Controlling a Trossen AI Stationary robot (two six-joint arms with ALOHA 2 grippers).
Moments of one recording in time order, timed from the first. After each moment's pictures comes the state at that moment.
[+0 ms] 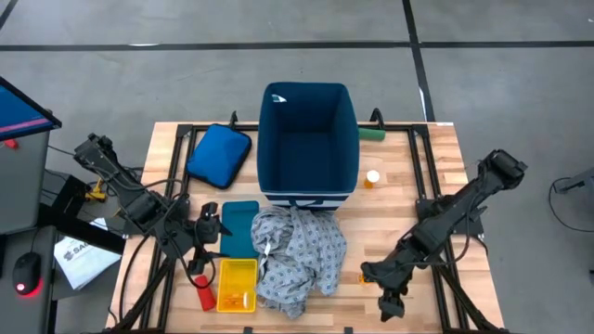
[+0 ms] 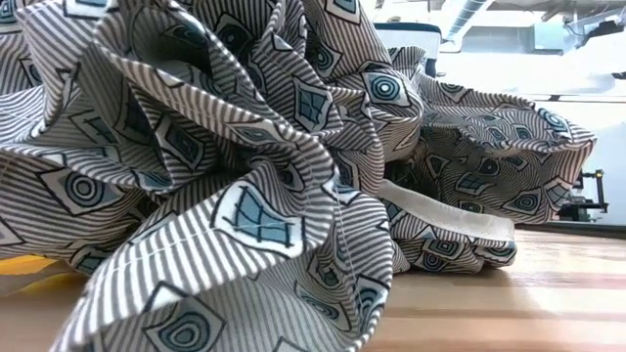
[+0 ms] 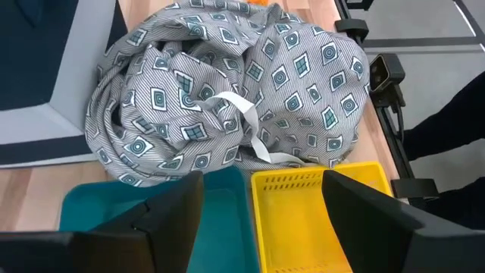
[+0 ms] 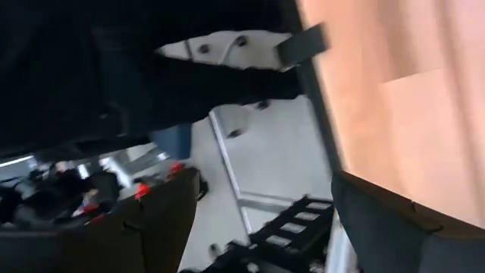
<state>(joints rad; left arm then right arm) -0.74 1.03 0.97 -0.77 -0.44 -0.48 0.72 1.41 0.98 -0.37 -0.42 1.28</state>
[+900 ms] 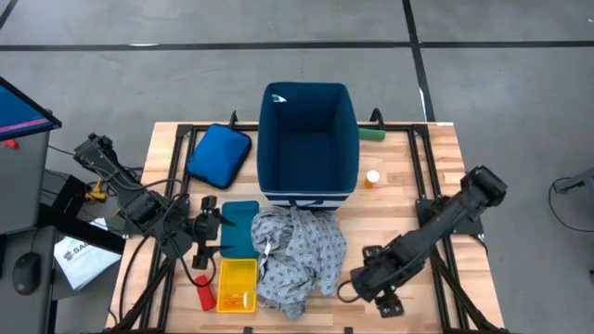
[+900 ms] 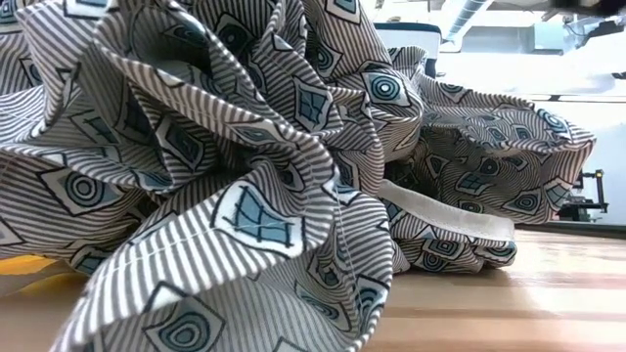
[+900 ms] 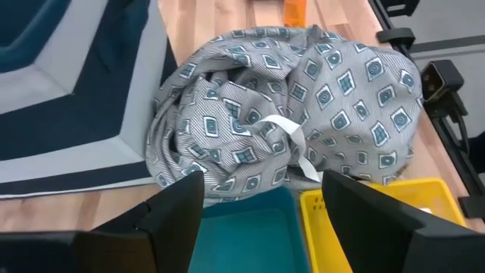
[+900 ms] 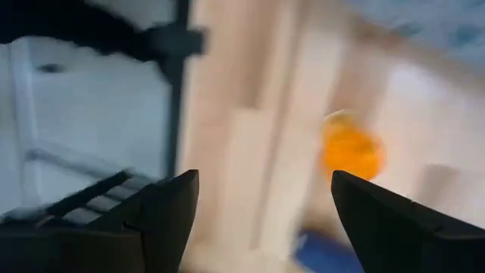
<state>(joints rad) -0.74 1.02 0.97 -0.77 -0.61 -0.39 0.68 1.67 1.41 -1.05 -0.12 0.54</state>
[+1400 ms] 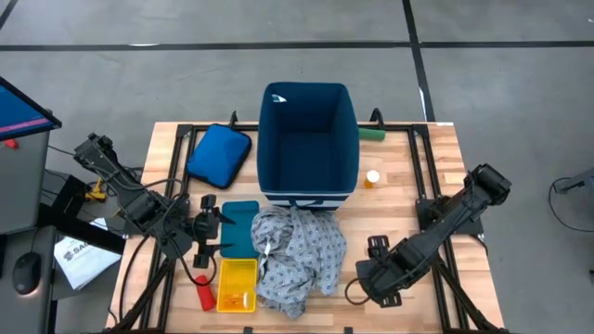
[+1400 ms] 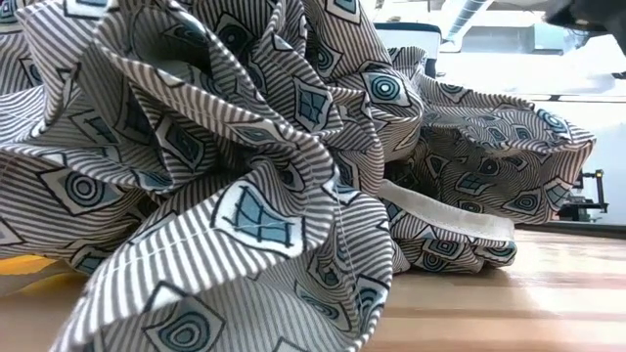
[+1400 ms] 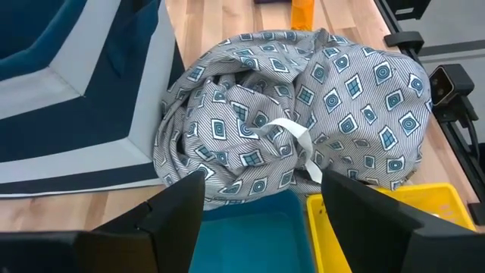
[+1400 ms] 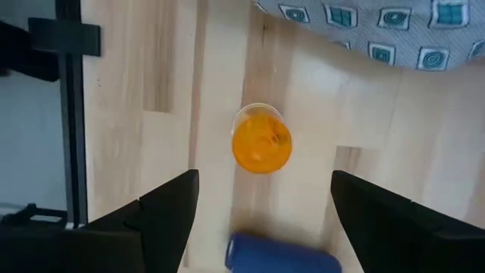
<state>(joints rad) -0.74 1.02 0.97 -0.77 -0.63 -0.39 0.72 1.64 1.31 -1.08 0.07 0.62</state>
